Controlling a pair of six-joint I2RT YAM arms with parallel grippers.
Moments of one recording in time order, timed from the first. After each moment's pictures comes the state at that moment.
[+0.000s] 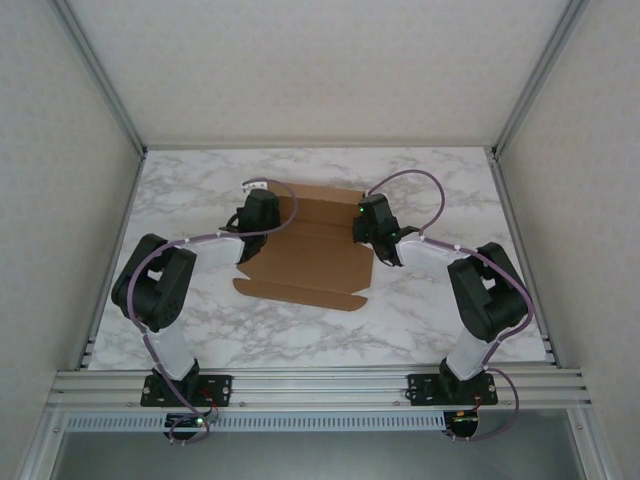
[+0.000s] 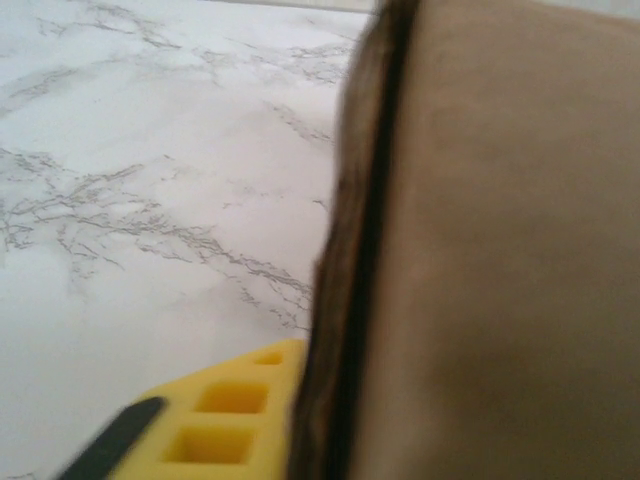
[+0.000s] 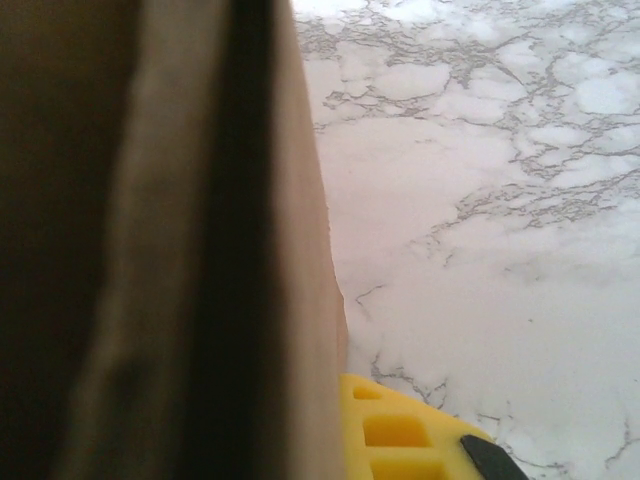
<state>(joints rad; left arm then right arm) -0.41 1.79 0.96 0.25 -0.43 -0.34 0.55 1.72 0.98 -0.02 0.24 0.37</state>
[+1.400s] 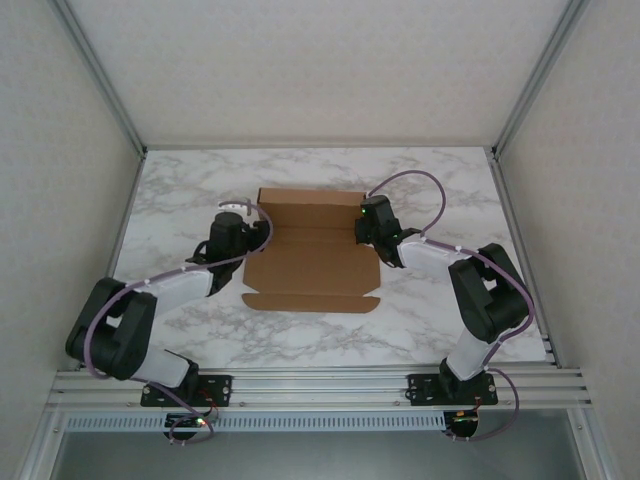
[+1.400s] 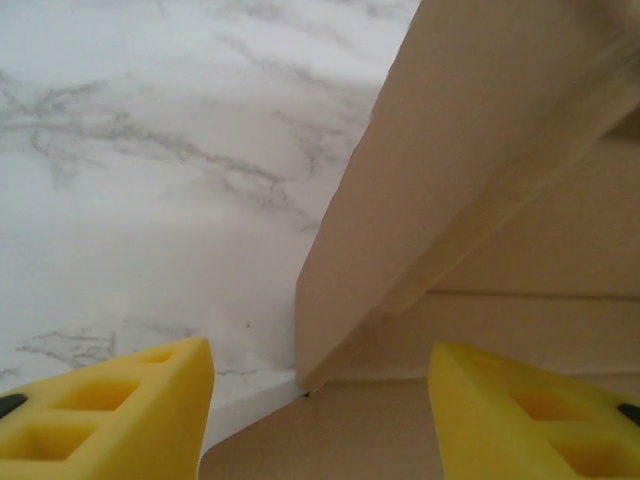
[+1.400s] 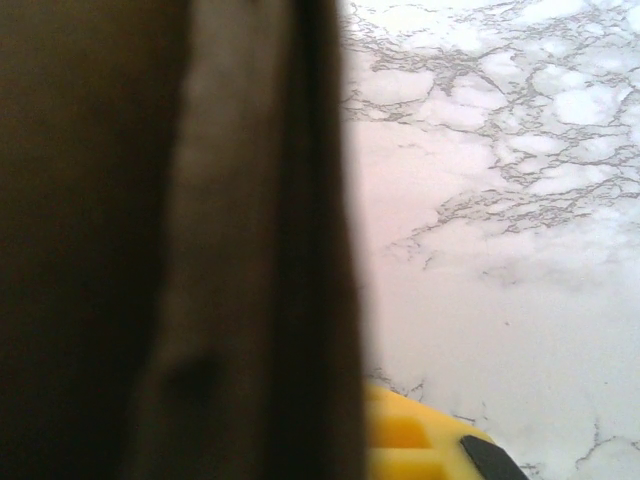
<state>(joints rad) -0.35 1.49 0.63 0.34 -0.14 -0.33 0.54 1.71 0.95 0.00 0.24 0.32</state>
